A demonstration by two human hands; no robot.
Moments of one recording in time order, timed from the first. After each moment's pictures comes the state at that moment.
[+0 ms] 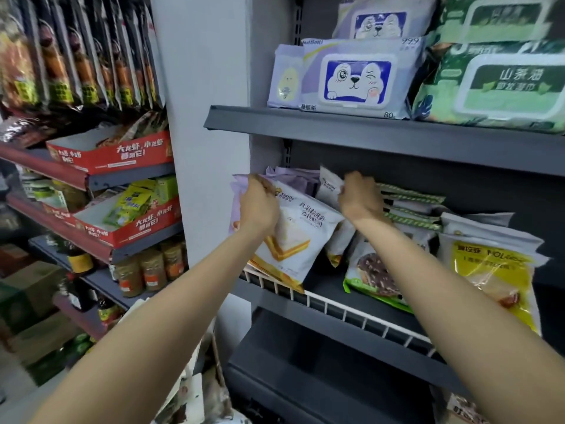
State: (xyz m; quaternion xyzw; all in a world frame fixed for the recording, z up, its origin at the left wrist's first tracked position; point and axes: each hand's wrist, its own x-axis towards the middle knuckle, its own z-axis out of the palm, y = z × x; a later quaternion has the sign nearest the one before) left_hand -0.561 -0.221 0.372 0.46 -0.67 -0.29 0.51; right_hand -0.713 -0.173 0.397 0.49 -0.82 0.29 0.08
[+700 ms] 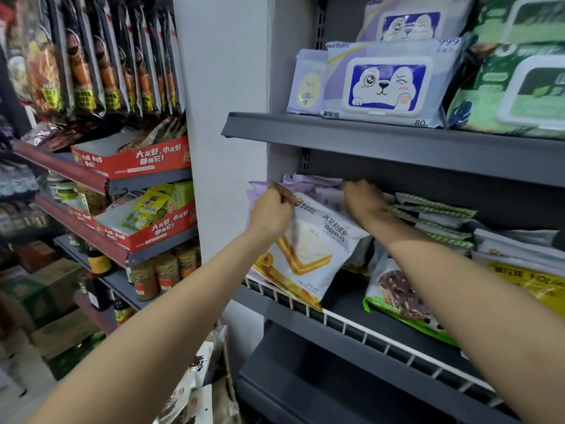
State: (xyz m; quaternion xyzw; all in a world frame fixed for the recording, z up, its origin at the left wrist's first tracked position) left_hand -0.552 -0.234 0.375 0.47 -0.70 -0.32 0.44; right_hand -0.737 -0.242 0.388 0.59 -0.78 0.10 0.19
